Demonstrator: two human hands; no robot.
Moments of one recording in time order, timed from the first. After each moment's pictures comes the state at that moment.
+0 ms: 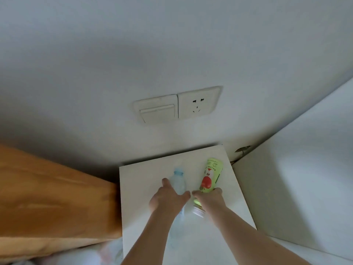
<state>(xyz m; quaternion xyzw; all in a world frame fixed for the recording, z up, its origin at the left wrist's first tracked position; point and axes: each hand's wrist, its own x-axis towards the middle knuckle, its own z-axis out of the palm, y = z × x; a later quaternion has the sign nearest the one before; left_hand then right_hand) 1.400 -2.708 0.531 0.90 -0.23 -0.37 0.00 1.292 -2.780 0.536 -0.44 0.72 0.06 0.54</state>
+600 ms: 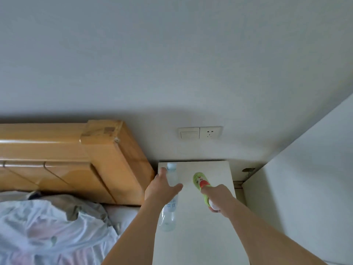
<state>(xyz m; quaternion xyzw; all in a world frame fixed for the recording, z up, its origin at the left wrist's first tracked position) 1.387 -2.598 0.775 0.92 -0.21 -0.28 0.16 1.250 -2.733 0.789 -0.54 0.60 0.13 0.58</state>
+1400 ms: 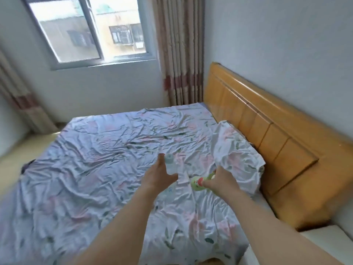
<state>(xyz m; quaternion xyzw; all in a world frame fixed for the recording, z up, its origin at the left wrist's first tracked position) 0.993 -2.120 0.962 0.91 0.34 0.07 0.25 1.111 -2.302 0.964 -0.91 -0.20 0.22 0.30</state>
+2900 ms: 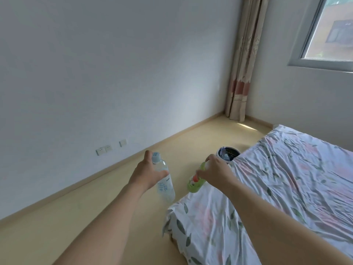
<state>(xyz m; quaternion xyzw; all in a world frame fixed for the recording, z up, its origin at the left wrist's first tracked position) 0.104 -1.408 0.982 0.58 0.73 0.29 0.22 0.335 -1.375 0.995 -0.64 -0.69 0.26 0.20</state>
